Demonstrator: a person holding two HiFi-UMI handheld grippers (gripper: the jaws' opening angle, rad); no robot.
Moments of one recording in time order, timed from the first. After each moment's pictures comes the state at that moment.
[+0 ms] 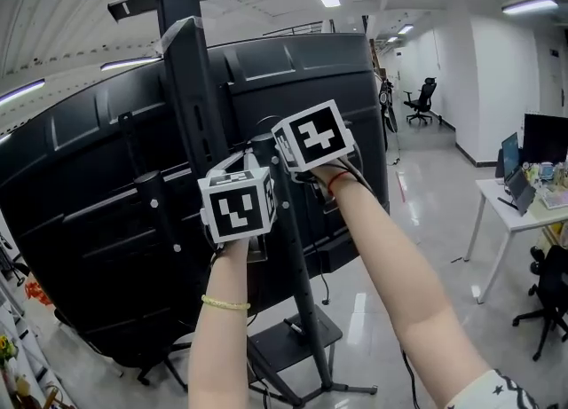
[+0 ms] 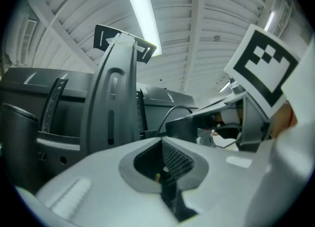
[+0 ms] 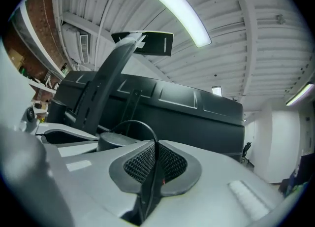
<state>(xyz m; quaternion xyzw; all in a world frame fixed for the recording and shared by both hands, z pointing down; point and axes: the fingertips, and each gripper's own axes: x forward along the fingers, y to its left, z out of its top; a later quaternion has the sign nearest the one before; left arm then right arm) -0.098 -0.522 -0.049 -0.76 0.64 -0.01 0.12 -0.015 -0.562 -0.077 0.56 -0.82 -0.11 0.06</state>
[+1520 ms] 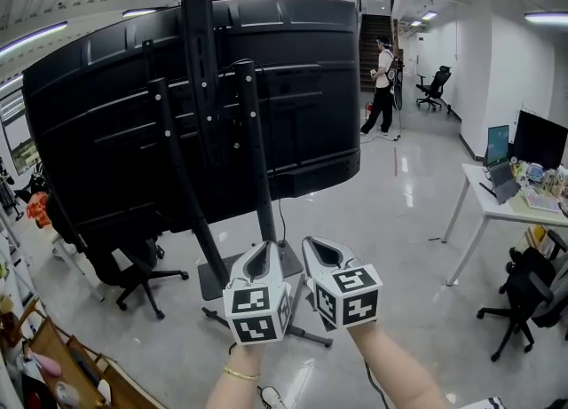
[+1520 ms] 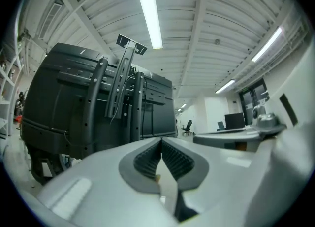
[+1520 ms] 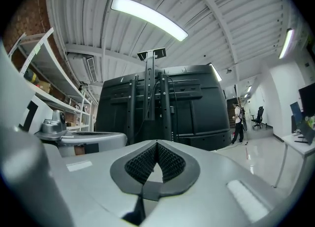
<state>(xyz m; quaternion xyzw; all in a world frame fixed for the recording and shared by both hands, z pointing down) -0.005 -0.253 0.234 -0.78 0.63 0.00 0.01 0.069 -0.266 0.243 0.48 -0.88 0.02 0.01</state>
